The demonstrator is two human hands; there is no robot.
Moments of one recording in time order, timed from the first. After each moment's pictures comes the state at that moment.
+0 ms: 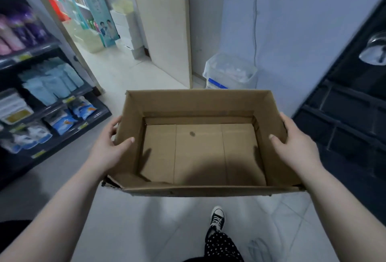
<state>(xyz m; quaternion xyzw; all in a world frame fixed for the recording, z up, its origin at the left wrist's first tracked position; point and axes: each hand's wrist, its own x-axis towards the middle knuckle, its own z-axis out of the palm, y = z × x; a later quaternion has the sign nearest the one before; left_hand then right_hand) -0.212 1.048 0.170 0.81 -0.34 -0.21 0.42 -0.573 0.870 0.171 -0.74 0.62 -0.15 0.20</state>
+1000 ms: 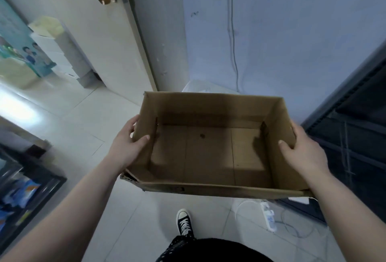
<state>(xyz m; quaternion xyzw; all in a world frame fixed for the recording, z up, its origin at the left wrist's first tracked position) -0.053 0.528 0.143 0.75 -0.48 -0.29 0.34 -0.458 0.467 0.136 -0.63 0.74 -0.13 0.18</state>
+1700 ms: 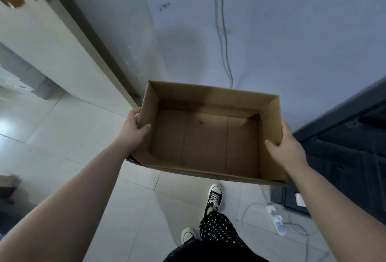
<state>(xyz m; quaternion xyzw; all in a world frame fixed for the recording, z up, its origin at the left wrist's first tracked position) -0.010 0.209 0.067 0.74 -0.48 -0.39 0.24 -0.409 0.240 0.051 -0.51 0.80 -0.13 0.29</state>
